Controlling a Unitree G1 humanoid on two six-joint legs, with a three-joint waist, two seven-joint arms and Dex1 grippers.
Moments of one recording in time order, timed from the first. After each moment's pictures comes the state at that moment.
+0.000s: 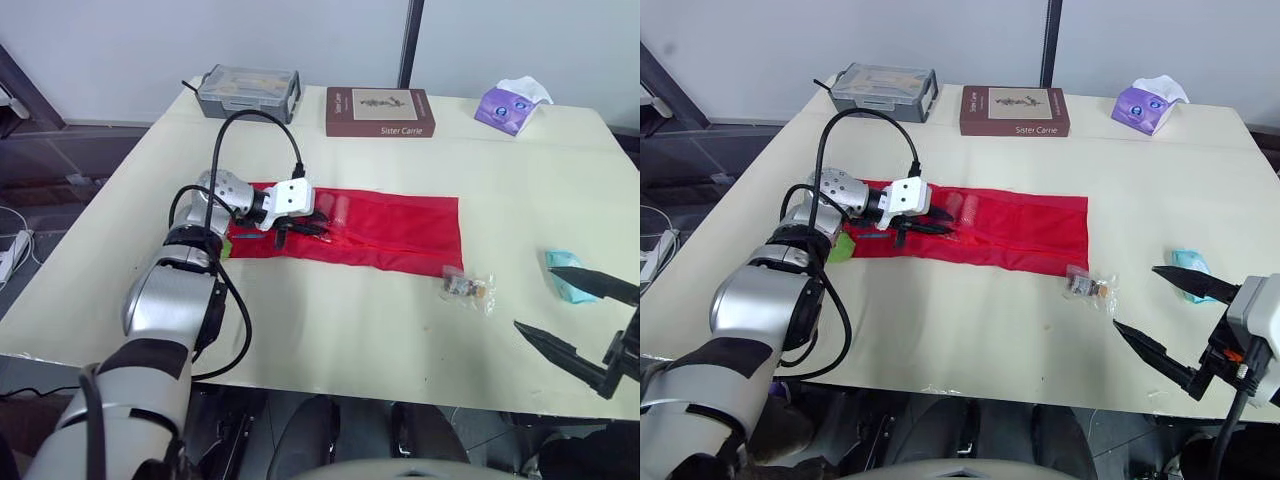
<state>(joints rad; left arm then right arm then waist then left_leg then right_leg) -1.15 0.50 -0.13 1.30 0.15 -0.48 -1.37 0.56 -0.78 -0.84 -0.93 0.87 0.56 0.83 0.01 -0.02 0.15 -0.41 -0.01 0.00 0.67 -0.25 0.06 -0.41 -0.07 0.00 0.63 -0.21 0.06</state>
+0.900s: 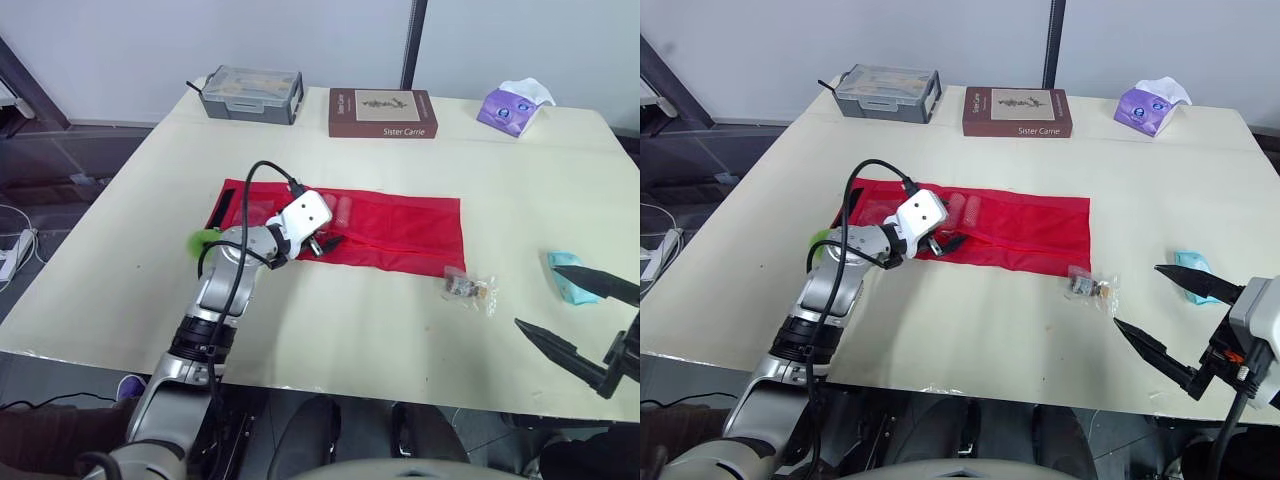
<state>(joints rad) -0.55 0.43 -0.18 0.06 0.18 0.31 -0.76 0.58 -0.76 -0.85 -0.94 0.87 0.54 0.80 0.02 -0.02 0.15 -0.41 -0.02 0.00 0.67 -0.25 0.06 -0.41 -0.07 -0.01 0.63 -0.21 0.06</state>
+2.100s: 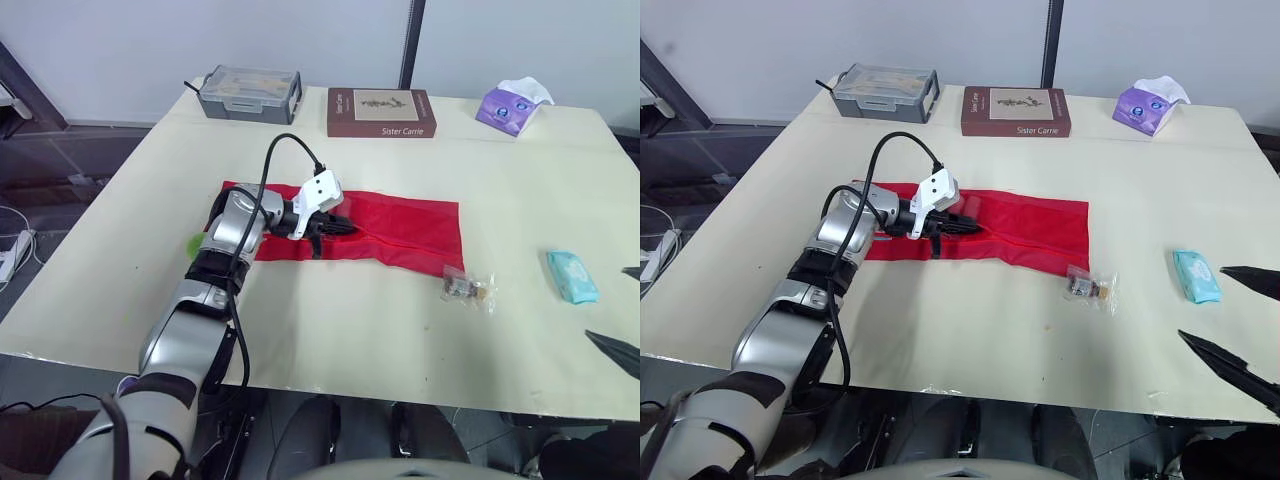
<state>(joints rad) -0.93 0.44 -0.24 0.63 -0.02 0.23 -1.25 0.71 -0.87 -1.23 -0.76 0.95 0.53 1.10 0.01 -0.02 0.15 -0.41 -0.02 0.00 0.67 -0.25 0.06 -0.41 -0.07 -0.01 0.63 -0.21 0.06</state>
